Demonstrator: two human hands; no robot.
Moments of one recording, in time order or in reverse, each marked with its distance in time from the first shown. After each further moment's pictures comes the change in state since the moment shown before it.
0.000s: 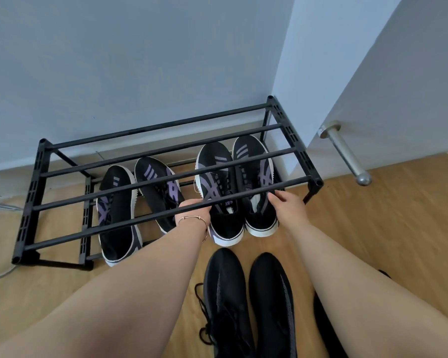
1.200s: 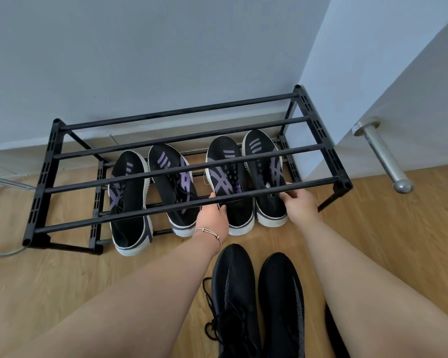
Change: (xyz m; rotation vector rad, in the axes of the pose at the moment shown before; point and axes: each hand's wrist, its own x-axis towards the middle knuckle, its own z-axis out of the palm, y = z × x) left_hand -0.022 -0.022 0.005 0.290 0.018 0.214; right_hand 0.025 0.003 0.020 -0.026 0.052 0.032
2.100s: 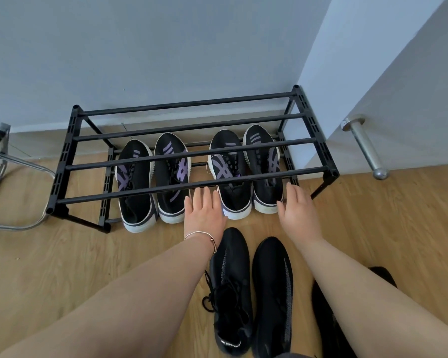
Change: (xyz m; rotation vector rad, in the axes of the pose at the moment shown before) left_hand -0.048 -0.029 -0.010 0.851 0.157 0.362; right_hand -0.047 0.045 -0.015 -0.780 0.140 -0.634
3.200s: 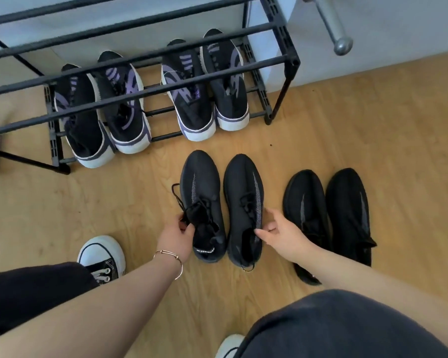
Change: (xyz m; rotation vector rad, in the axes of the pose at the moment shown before) left_hand -0.174 0.014 0.087 -0.856 -0.364 -0.526; right_hand -0.217 0.042 0.010 0.619 -0.728 0.481
